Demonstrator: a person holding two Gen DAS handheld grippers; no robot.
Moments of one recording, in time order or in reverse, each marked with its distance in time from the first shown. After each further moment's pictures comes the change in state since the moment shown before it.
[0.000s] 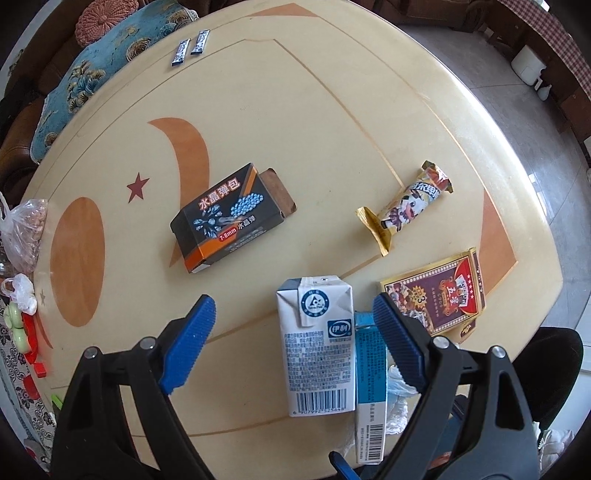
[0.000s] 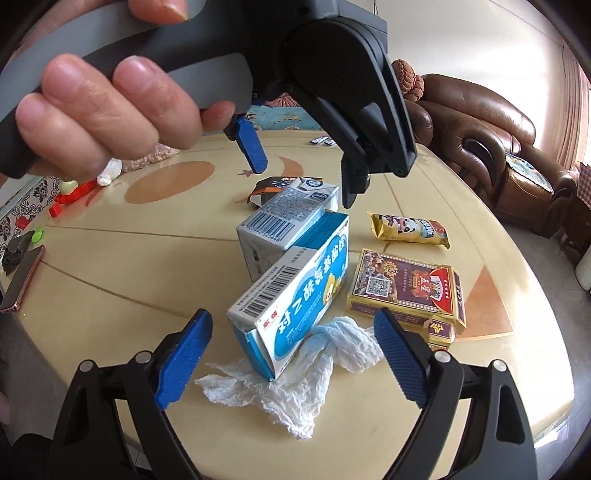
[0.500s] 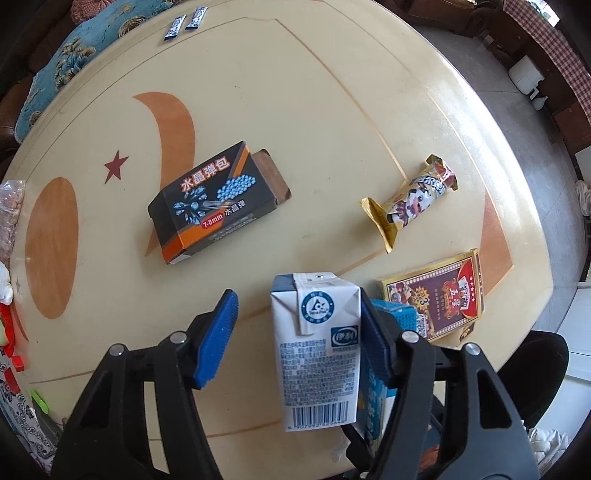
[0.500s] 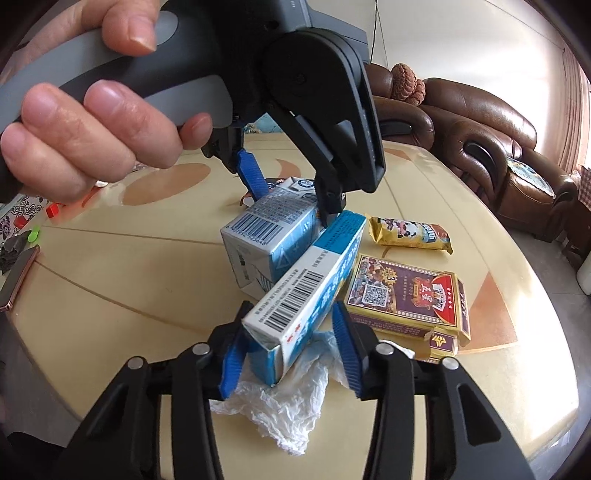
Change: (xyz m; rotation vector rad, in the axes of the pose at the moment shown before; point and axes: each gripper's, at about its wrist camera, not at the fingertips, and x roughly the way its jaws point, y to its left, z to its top) left arm 0.023 0.008 0.000 -0.038 0.047 -0.089; right arm 0.013 -0.011 0.001 -0.009 -0.022 0.014
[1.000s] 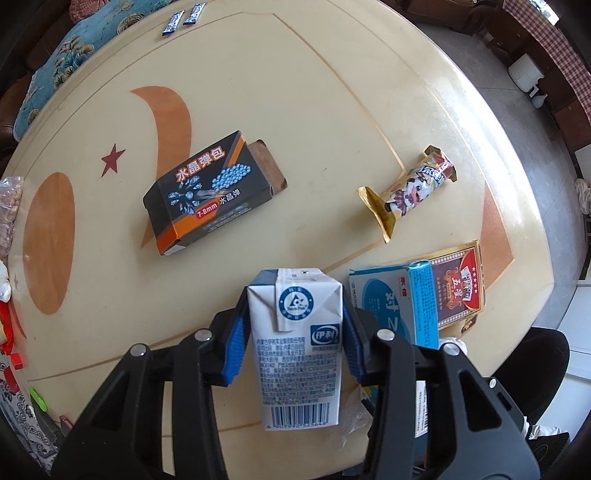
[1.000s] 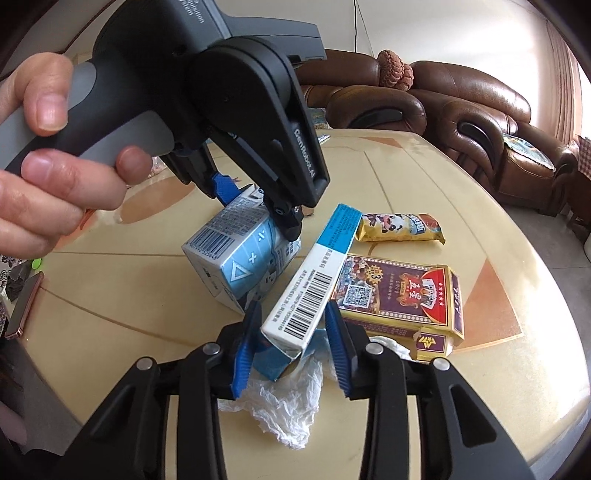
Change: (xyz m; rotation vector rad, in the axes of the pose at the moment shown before) left arm 0.004 -0.003 -0.011 0.005 0.012 0.011; right arm 0.005 -0.026 0.005 0.092 0.017 0.033
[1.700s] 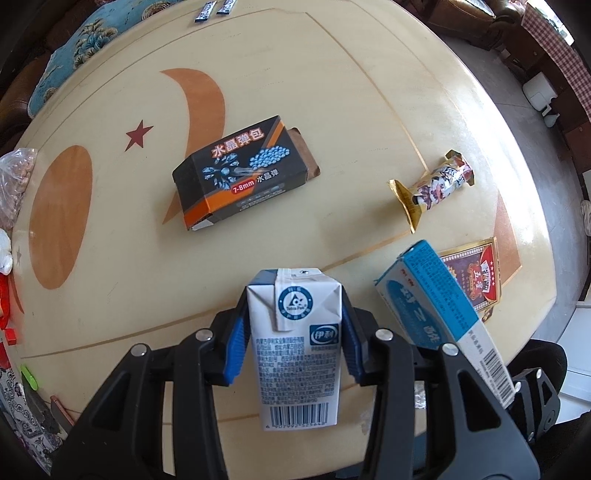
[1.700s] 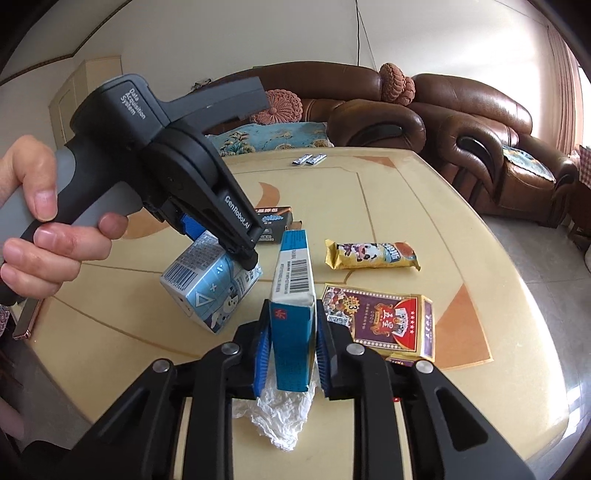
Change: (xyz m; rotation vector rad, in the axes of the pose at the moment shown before) left arm 0.000 0.026 -0.015 -0.088 -0.007 0.008; right arm -0.026 -0.023 0.022 -0.025 -0.056 0.007
